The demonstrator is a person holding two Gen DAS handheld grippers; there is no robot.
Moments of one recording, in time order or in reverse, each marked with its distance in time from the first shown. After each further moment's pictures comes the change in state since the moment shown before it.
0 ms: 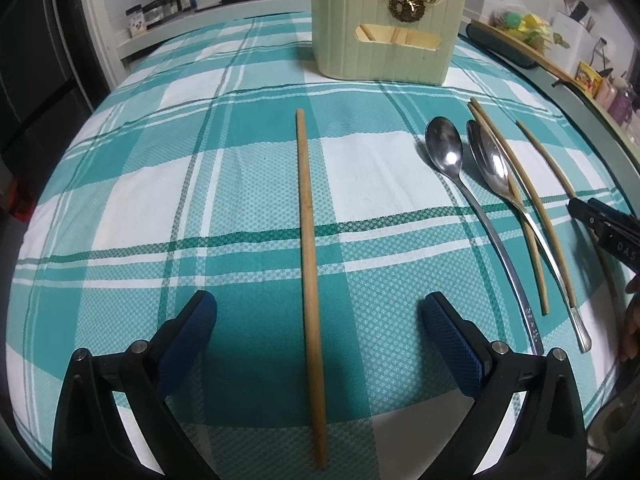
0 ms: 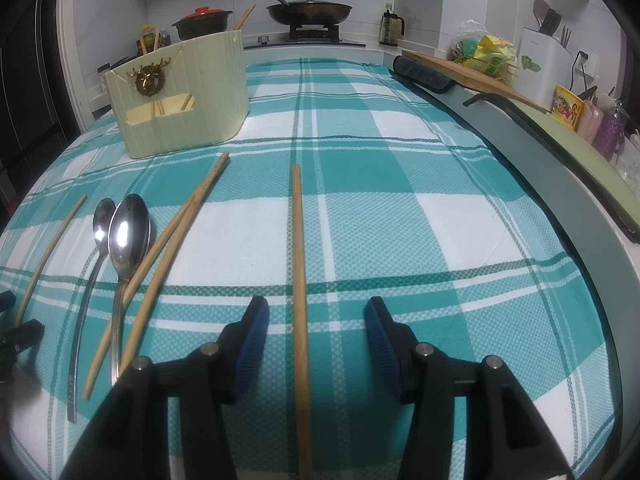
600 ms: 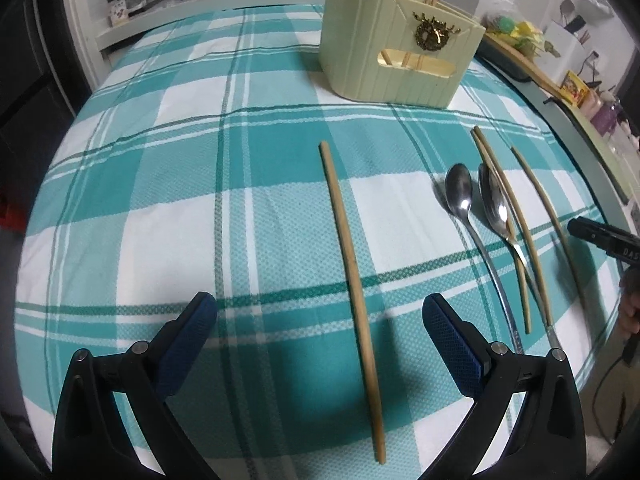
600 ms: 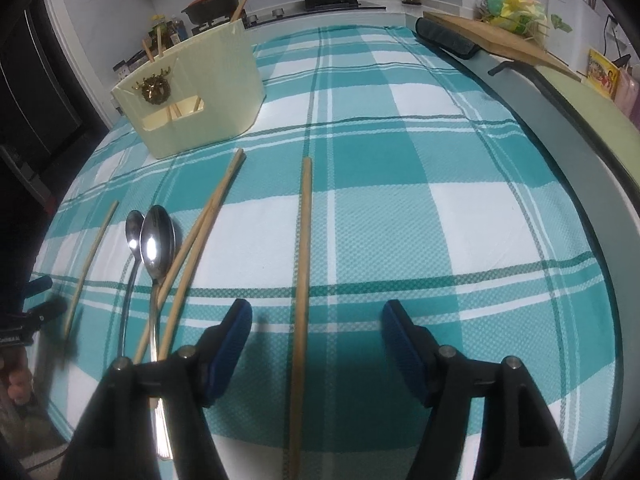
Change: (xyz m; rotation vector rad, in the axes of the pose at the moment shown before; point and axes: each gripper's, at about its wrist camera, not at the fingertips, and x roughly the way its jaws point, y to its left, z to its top) left arm -0.005 0.046 0.050 0.008 0.077 -0.130; right arm -0.001 -0.035 0.030 0.036 0.181 0.199
